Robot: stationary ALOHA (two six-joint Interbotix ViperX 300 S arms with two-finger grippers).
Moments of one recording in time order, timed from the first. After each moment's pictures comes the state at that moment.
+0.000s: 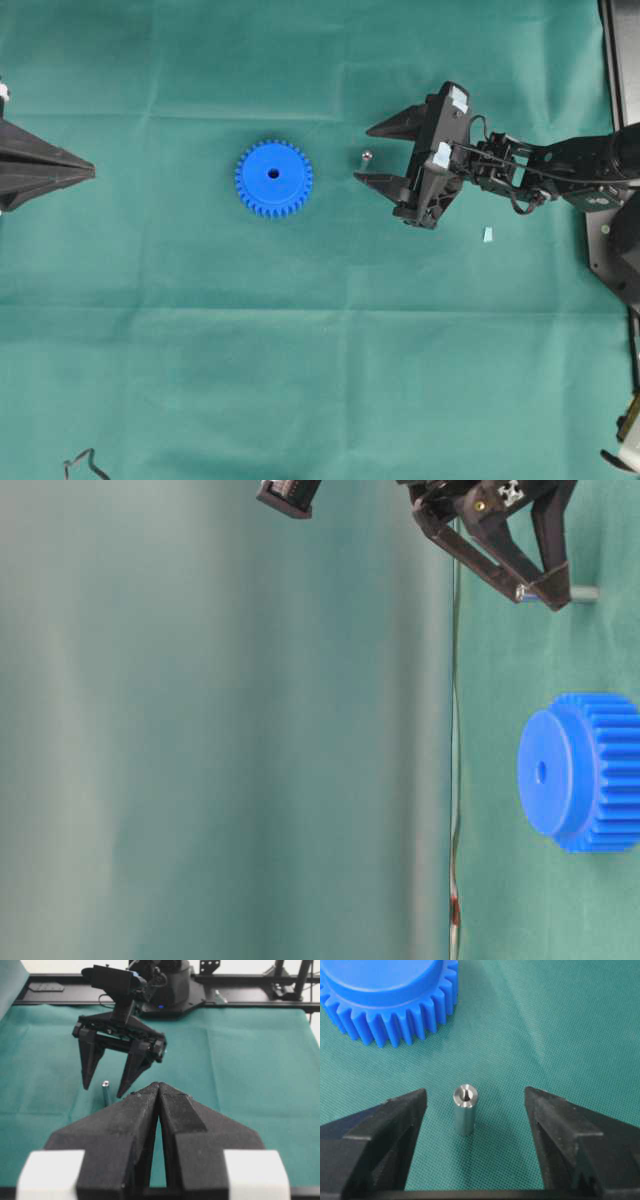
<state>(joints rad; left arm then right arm) 0.00 -0.97 1.16 0.02 -0.19 0.00 -0.18 0.10 1.04 0.24 -0.66 0.01</state>
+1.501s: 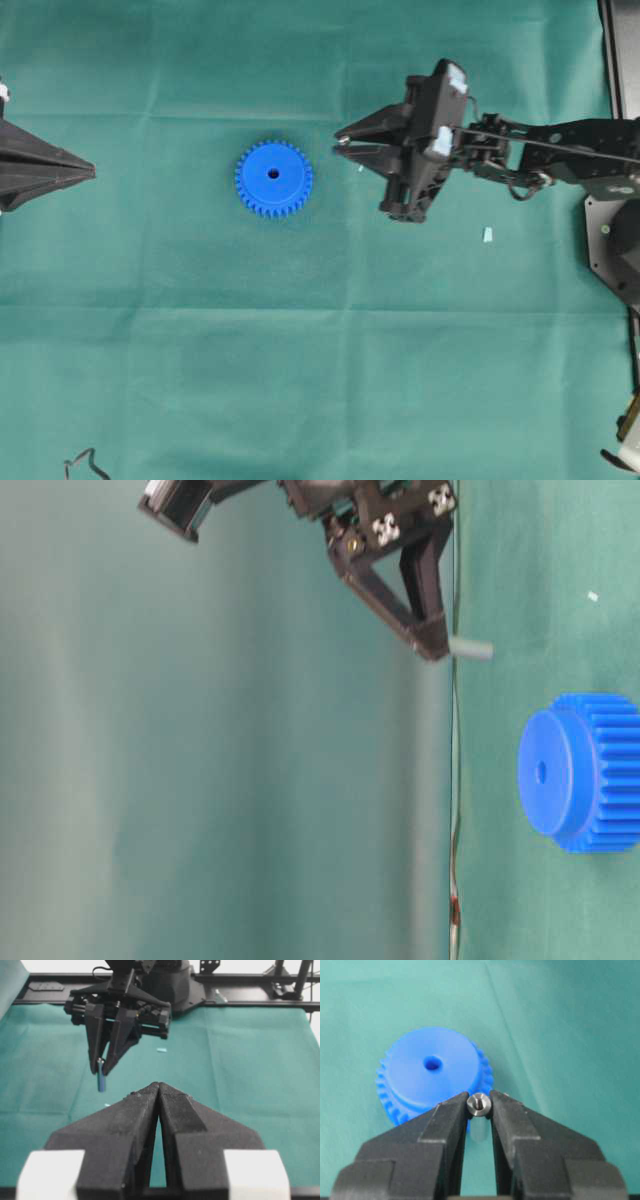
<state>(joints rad) 0.00 -0.97 1.16 0.02 -0.19 0.00 -0.16 -0.05 0.90 0.22 -0.40 -0.03</state>
